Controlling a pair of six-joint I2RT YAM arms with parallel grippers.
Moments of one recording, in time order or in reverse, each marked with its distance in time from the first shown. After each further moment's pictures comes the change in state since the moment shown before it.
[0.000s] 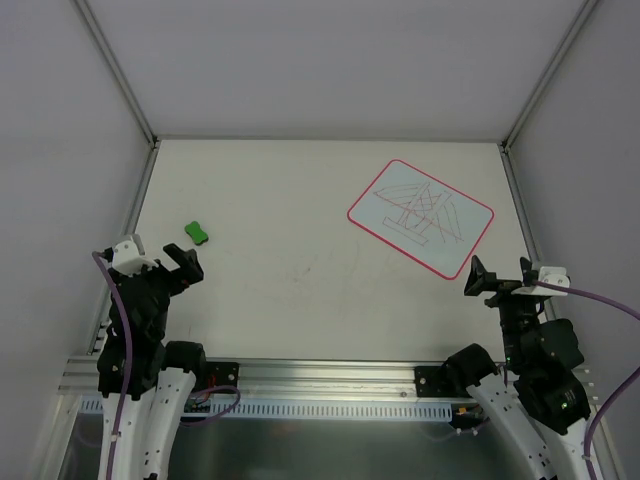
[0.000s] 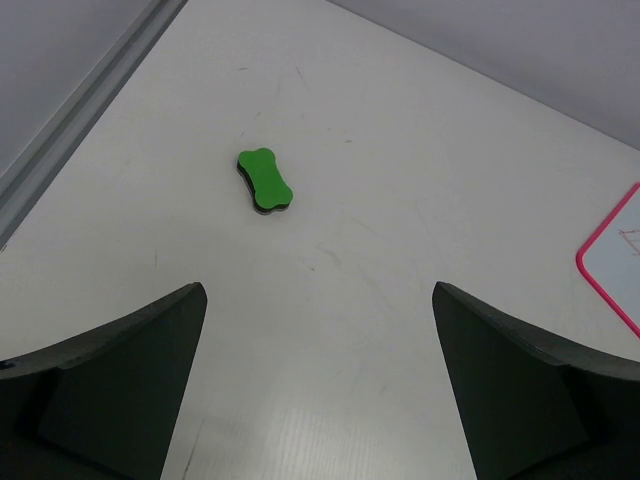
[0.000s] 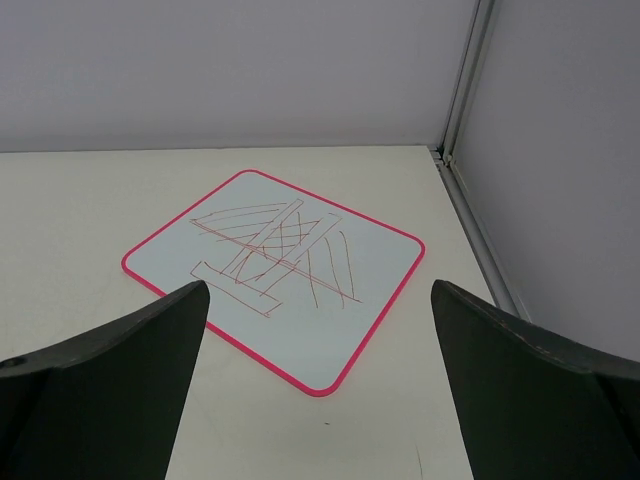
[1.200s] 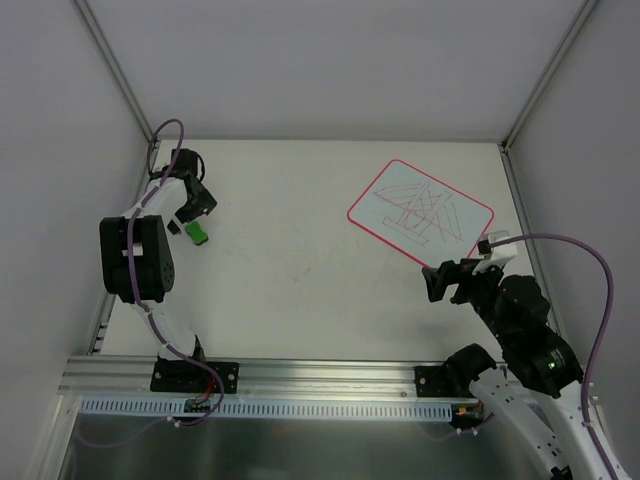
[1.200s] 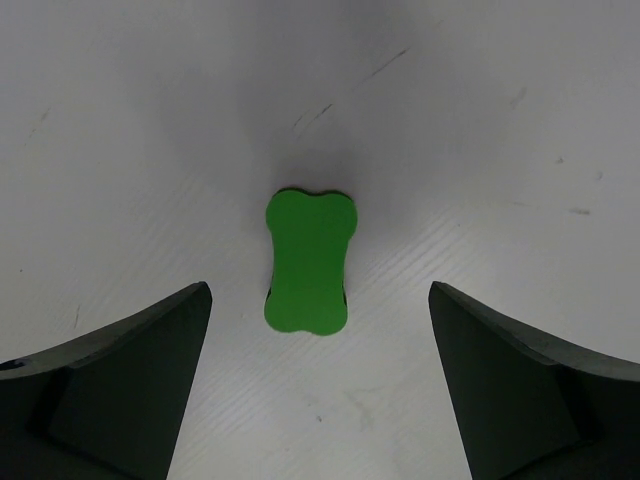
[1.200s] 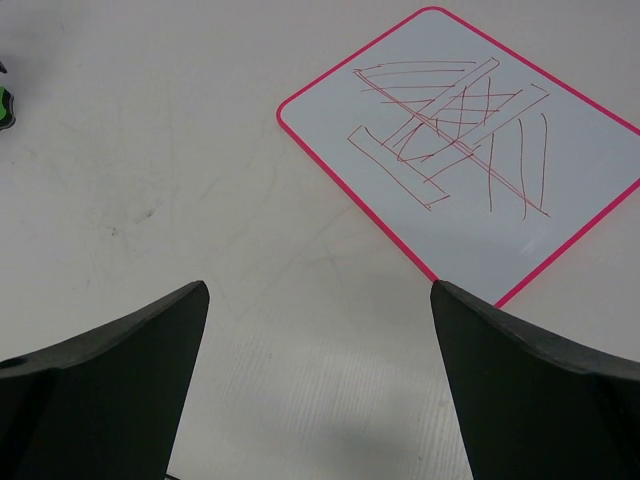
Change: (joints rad) left arm 0.122 1.595 0.654 0.028 -0.097 -0.271; right arm 0.000 0.309 0.081 -0.159 -0.374 0.248
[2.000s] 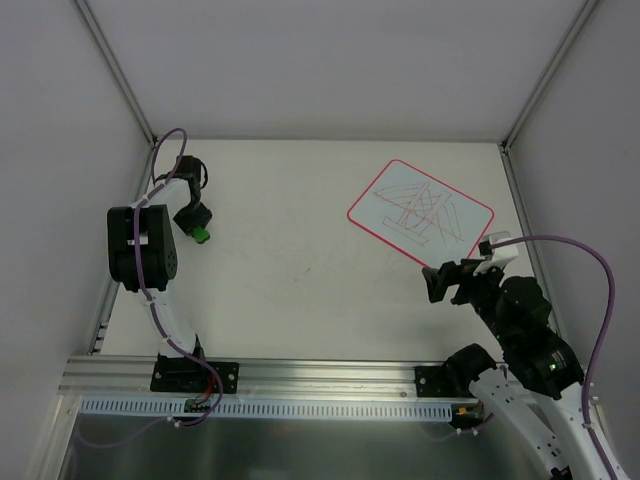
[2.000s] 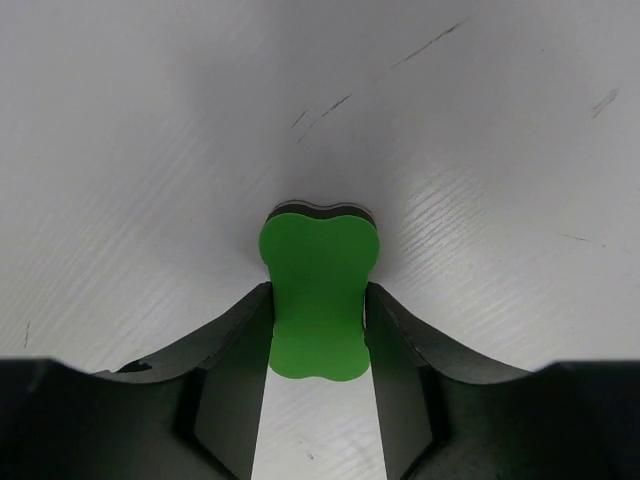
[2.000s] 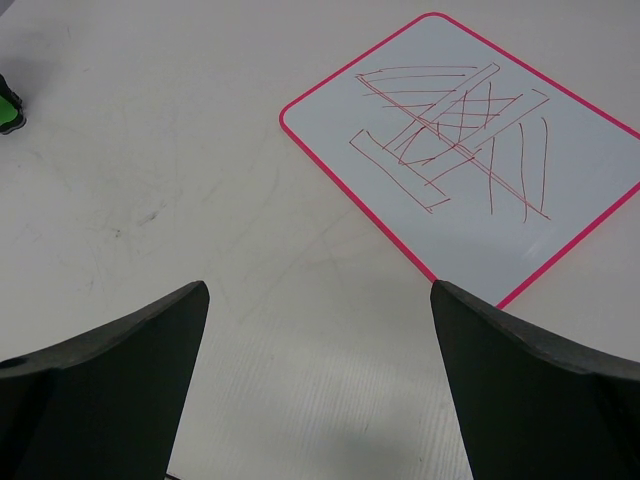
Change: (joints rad) left arm 0.015 0.139 0.029 -0.002 0.028 -0.054; right arm 0.000 -0.023 0.000 -0.003 -0.005 0.000
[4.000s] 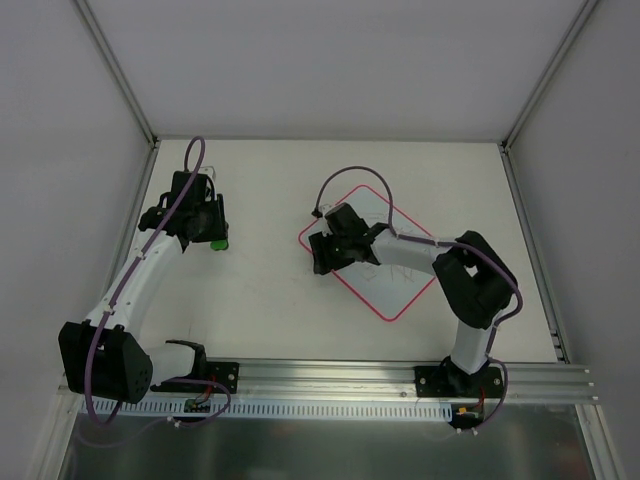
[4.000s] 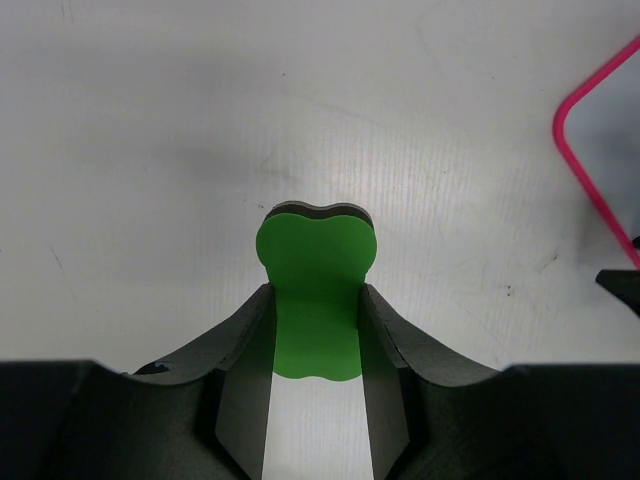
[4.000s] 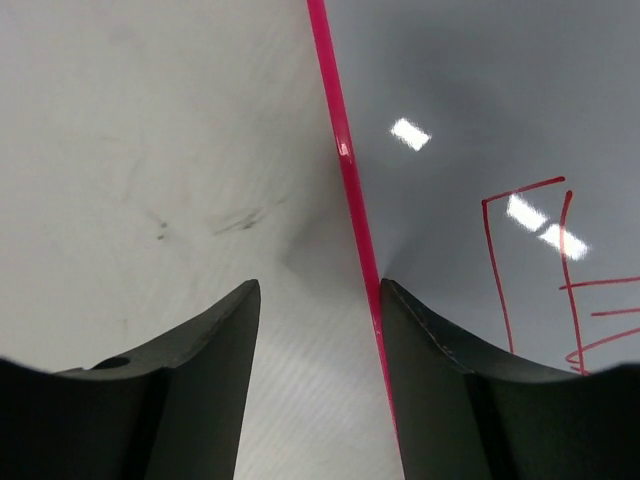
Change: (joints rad) left arm -0.230 -0.717 -0.283 -0.083 0.261 0.447; right arm 0.225 1.547 0.391 0.476 -0.297 0.118
